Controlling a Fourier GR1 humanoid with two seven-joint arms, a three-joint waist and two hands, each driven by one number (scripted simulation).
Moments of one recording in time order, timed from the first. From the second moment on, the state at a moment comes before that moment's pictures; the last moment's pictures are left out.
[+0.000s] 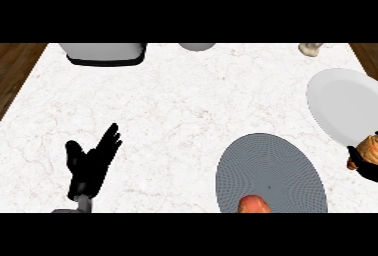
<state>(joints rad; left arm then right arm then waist) 0.02 0.11 -0.09 -1.44 0.11 0.06 0.22 0.04 -0.43 -0.29 -1.47 0.14 -0.24 -0.39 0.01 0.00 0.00</state>
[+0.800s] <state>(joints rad) -0.02 0.09 -0.10 -1.40 0.10 0.04 0.20 -0.55 -0.67 -0.45 -0.48 0.17 -0.23 -0.70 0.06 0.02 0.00</state>
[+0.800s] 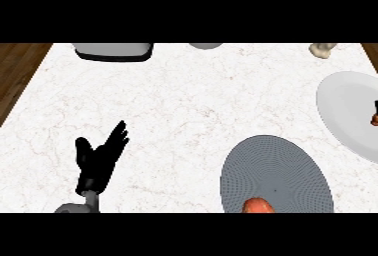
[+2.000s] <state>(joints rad) -0.03 0.10 -0.09 -1.40 0.10 0.03 0.21 -0.68 -0.77 -0.52 -0.15 0.13 0.14 -0.77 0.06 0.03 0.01</state>
